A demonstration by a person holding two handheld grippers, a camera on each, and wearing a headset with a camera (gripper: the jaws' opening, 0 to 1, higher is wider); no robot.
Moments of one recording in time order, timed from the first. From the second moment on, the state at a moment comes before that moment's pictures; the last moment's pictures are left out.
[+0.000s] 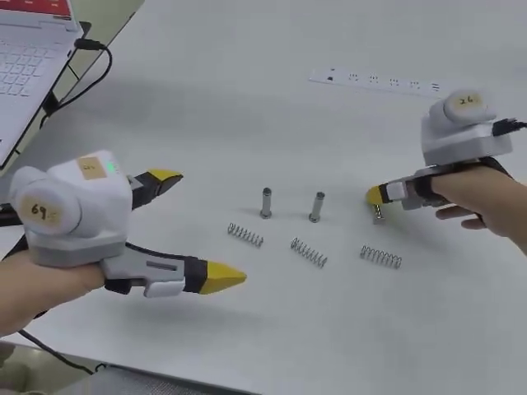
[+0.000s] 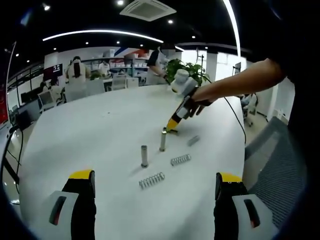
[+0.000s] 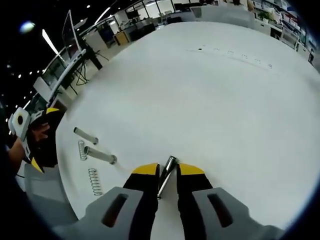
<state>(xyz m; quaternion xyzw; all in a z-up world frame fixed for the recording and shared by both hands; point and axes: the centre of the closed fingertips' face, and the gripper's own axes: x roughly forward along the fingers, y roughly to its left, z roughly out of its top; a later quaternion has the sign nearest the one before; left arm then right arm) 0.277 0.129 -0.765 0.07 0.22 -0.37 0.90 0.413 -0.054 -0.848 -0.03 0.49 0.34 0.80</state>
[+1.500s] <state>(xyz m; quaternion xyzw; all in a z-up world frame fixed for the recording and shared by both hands) 0.273 0.117 -0.767 0.08 0.23 -0.39 0.89 0.400 -0.061 -0.828 -0.01 0.45 0.35 0.82</state>
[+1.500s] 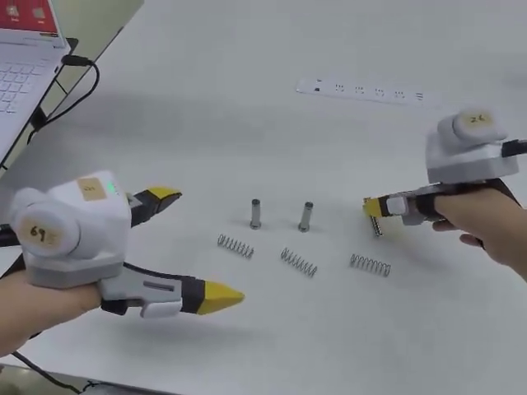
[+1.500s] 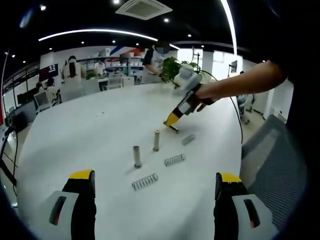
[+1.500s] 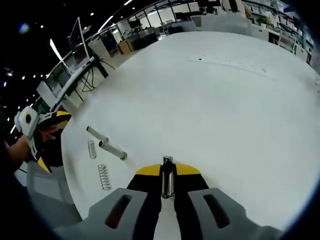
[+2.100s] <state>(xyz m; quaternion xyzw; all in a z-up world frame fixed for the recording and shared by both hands) 0.276 0.118 -0.765 0.08 0.22 -0.38 0.89 0.399 -0.067 -0.818 0.00 0.41 0.36 0.84</state>
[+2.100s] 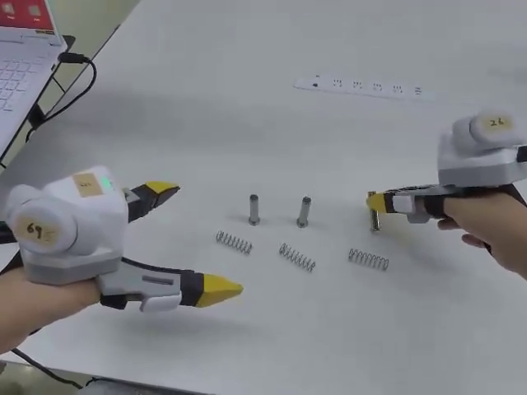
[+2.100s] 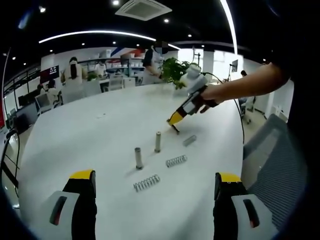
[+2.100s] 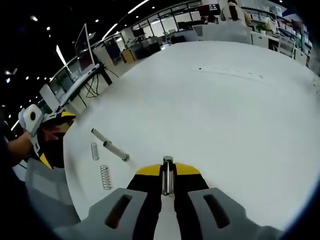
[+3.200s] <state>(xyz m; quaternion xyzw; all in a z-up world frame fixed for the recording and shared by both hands) 0.272 0.115 -0.766 0.07 0.22 -0.38 0.90 0.387 -0.065 -0.808 -0.08 0.34 0.39 0.85</state>
